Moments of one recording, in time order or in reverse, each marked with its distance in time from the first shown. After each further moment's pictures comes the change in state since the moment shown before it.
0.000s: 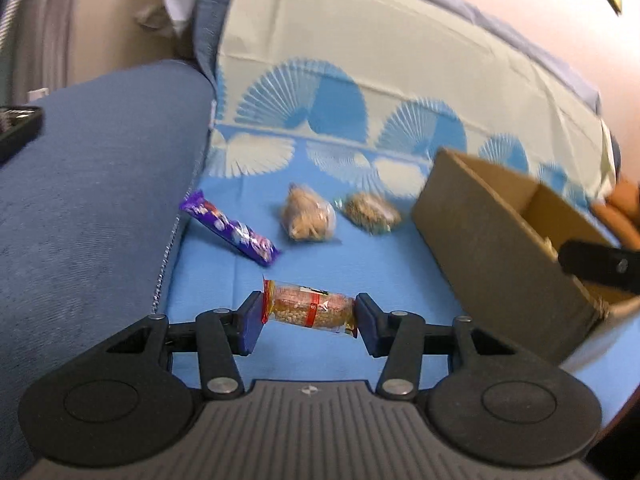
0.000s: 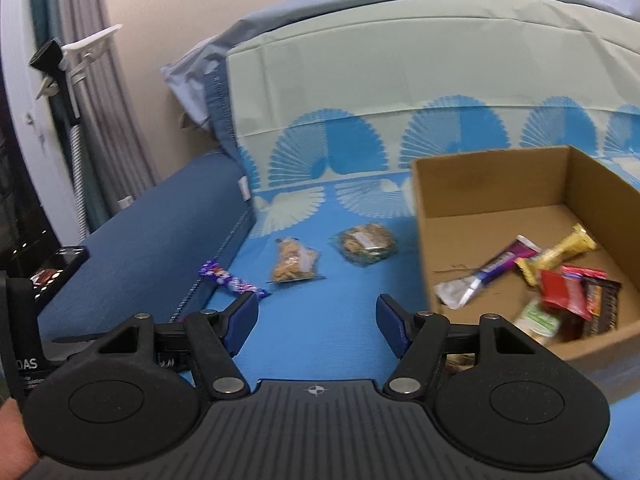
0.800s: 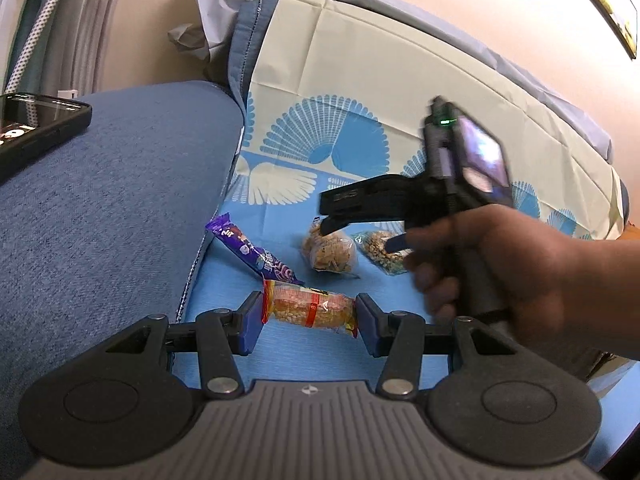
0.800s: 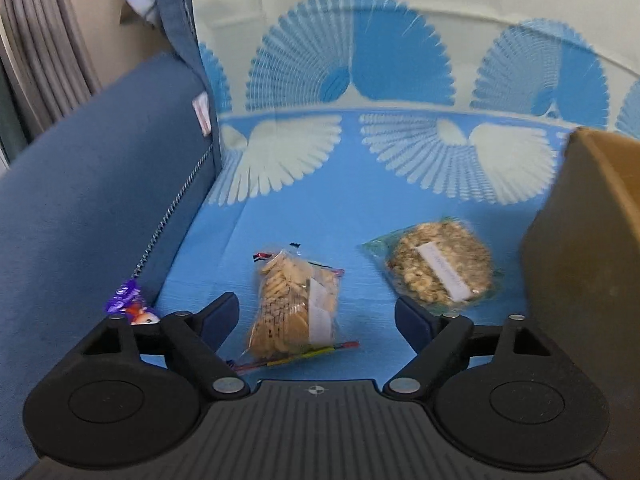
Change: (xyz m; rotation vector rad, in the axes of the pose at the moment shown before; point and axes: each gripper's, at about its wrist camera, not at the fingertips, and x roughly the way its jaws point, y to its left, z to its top) left arm -0.007 0.016 -0.002 -0.073 -0.099 0.023; right arm 0.280 0.034 0.057 -0.056 0.313 -0.084
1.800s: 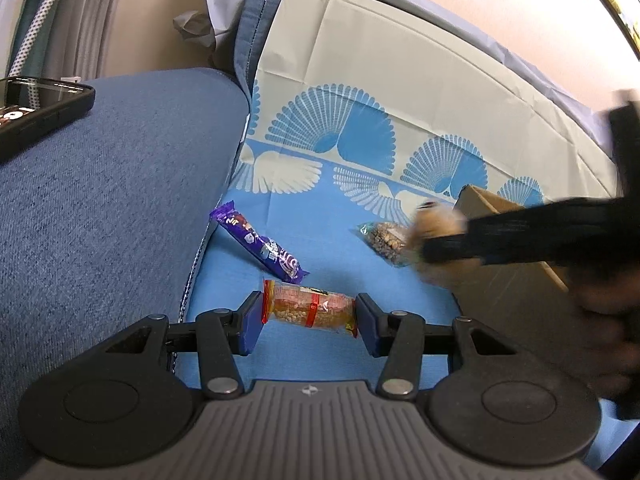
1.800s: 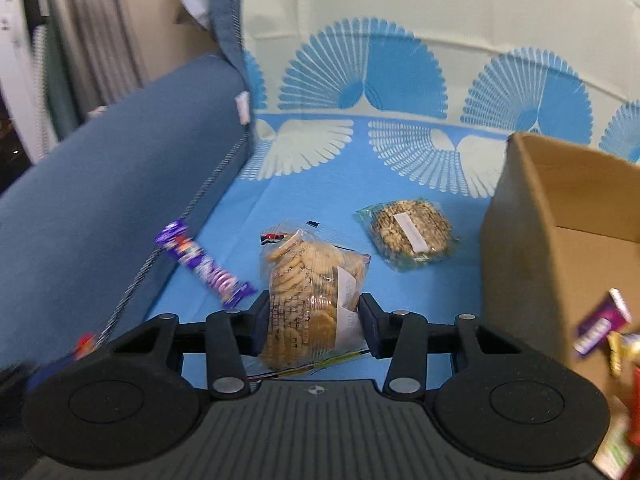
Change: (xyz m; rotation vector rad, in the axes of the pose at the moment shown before) left arm 0.005 0.004 0.001 -0.017 0.037 0.011; right arm -0.109 -0.019 -0.049 -0.105 -0.043 0.059
